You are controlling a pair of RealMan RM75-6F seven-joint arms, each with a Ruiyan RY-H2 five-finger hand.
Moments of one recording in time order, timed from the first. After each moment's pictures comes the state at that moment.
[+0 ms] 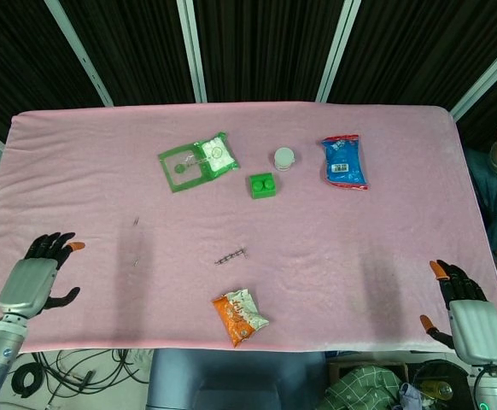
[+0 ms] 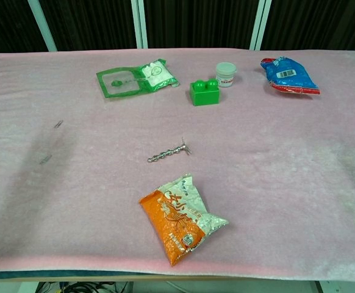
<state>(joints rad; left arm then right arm) -0.28 -1.05 -0.09 -1.96 1.26 1.17 0.32 0.03 -1.15 0.00 -1.71 -1.56 1.57 -0.16</state>
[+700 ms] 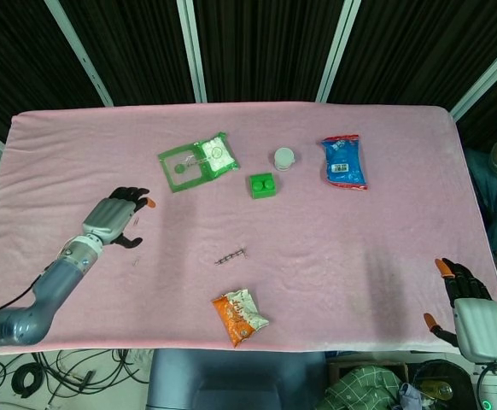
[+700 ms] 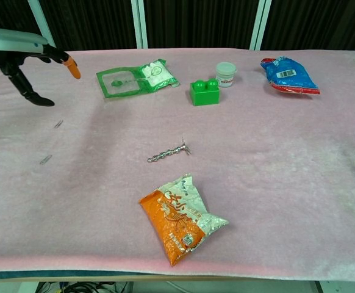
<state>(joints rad) -0.76 -1.22 -0.29 -1.59 0.85 0.60 0.35 0.02 -1.15 0.02 -1.70 -1.53 1.55 -0.15</state>
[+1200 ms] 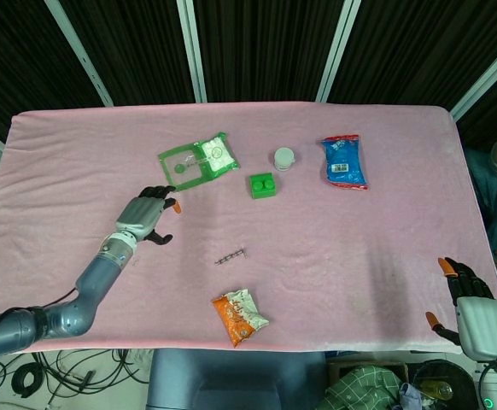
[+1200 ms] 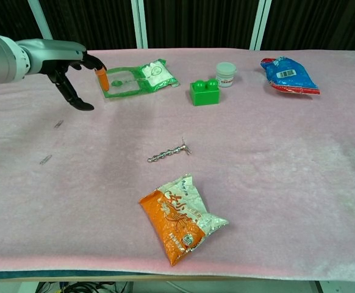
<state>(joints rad) -0.92 -1.39 -0.22 -1.61 0.58 0.85 0.50 0.02 -1.16 0.03 -1.68 -1.52 1.54 -0.13</state>
